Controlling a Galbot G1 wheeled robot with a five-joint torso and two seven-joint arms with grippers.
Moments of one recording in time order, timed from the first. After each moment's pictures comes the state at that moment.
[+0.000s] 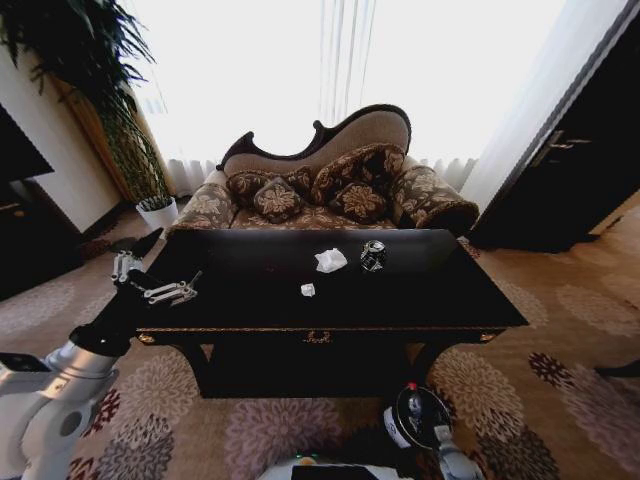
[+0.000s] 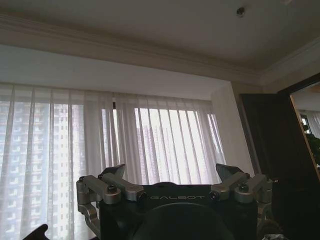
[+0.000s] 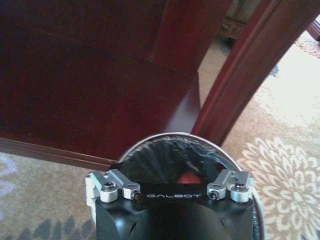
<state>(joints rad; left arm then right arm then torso) 1.55 -1.17 -1.12 -2.43 -0.76 0.06 0.52 -1.21 1.25 0.58 0.71 -0.02 0.28 -0.11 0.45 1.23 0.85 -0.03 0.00</state>
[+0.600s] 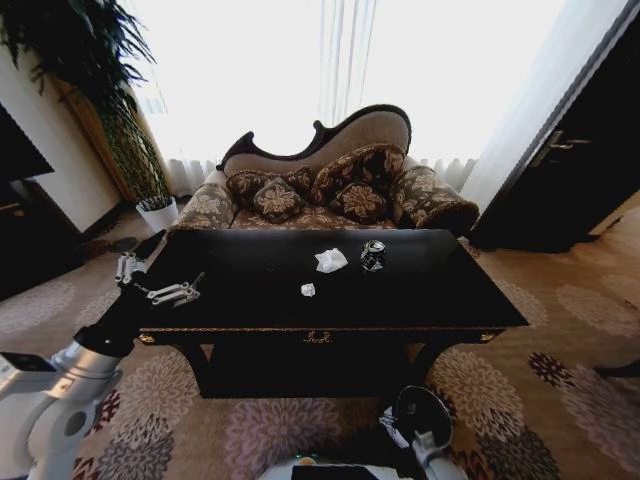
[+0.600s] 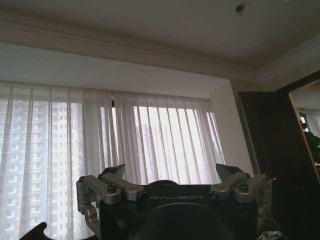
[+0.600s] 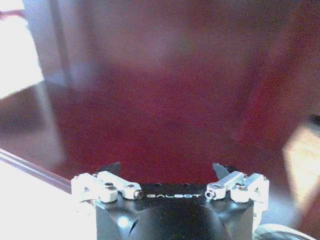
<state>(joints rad) 1.54 -1.17 -1.10 -2.44 -0.73 0.06 0.52 -1.36 1.31 0.55 0.96 -0.01 0.52 -0.40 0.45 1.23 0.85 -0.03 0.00</state>
